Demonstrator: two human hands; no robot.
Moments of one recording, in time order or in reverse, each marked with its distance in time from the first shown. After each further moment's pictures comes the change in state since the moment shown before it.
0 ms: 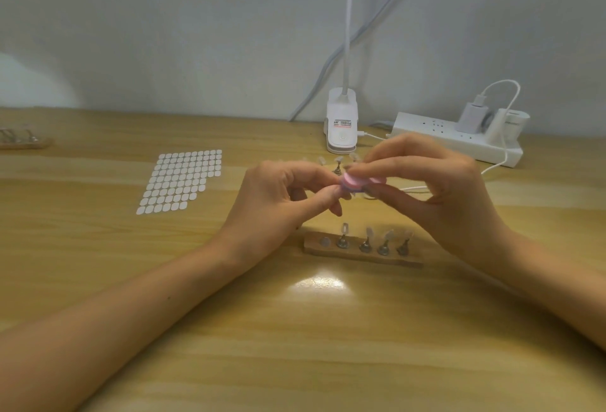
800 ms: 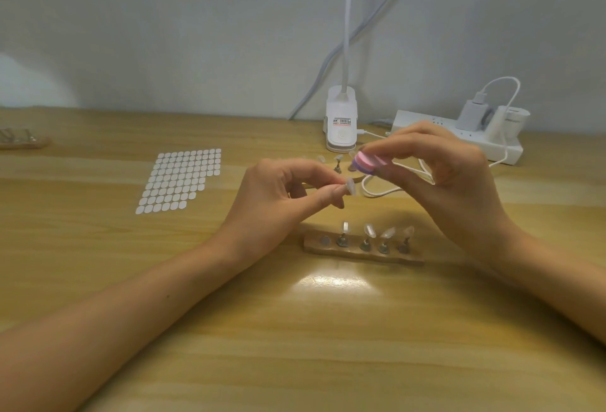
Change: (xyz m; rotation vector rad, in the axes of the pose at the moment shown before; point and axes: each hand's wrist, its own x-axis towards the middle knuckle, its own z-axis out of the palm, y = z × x) left_hand 0.001 0.002 0.000 -0.022 -0.002 -0.014; right_hand 0.000 0.002 -0.001 0.070 0.106 0.163
